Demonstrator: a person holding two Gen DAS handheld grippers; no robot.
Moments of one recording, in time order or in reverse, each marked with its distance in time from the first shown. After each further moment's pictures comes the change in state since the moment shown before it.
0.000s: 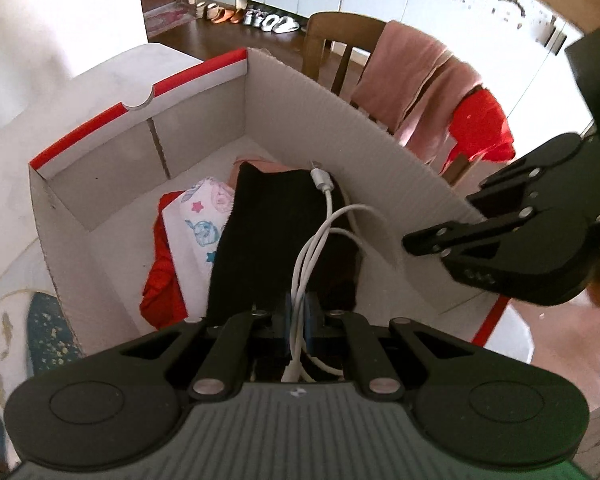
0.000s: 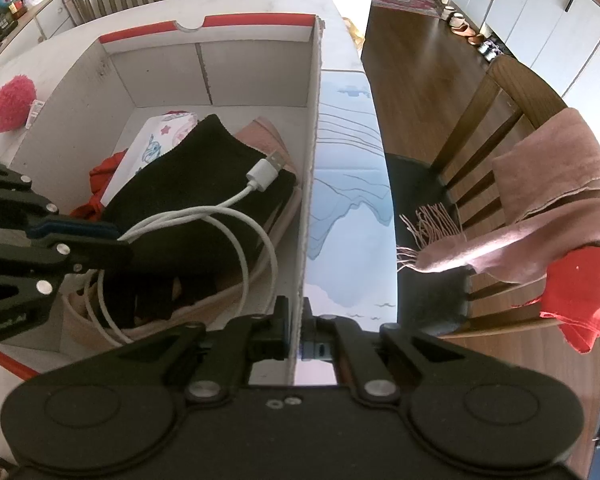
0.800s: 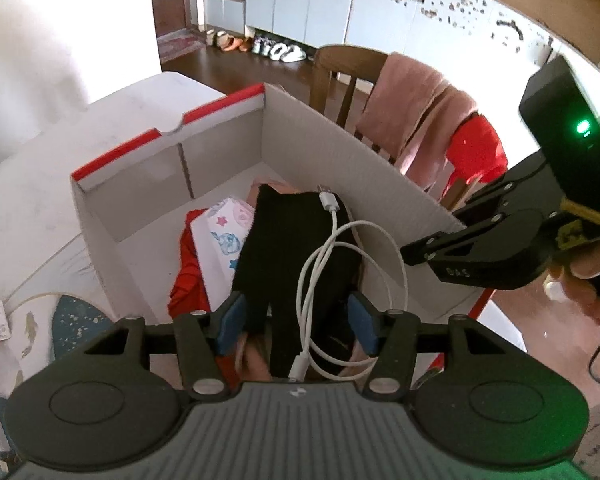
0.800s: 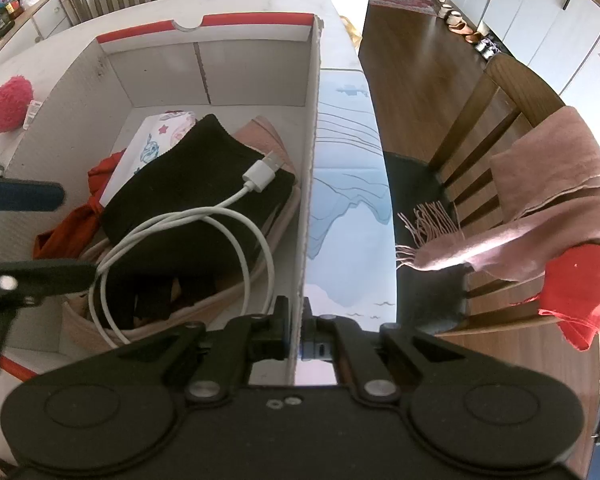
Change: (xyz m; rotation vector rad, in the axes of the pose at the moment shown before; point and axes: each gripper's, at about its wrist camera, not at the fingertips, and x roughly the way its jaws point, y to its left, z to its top) left arm -0.039 0.009 -0.013 -0.026 -0.105 0.006; right arm 0.000 0.001 0.001 0.006 0.005 -0.007
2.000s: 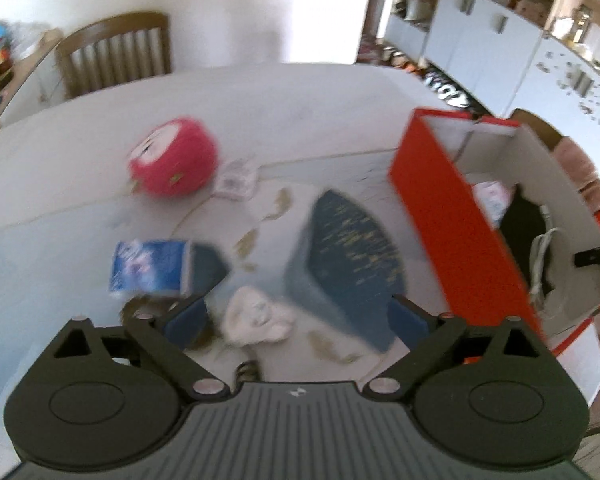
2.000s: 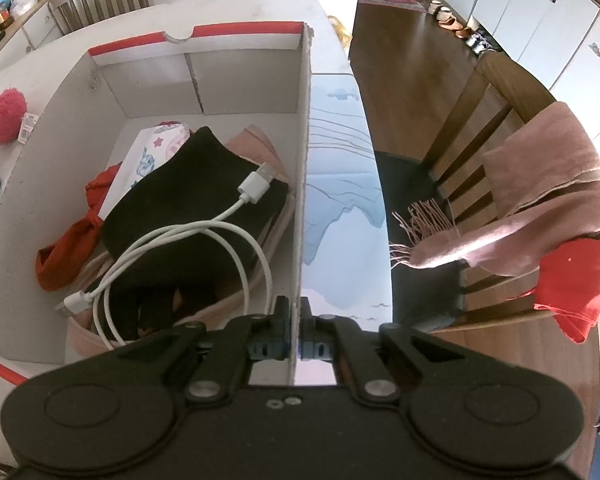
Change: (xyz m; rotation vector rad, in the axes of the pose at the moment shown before) left arm -0.098 0.167 -0.130 -0.430 -0.036 0.297; right arm -0.004 -0.001 0.004 0.029 0.002 -0.017
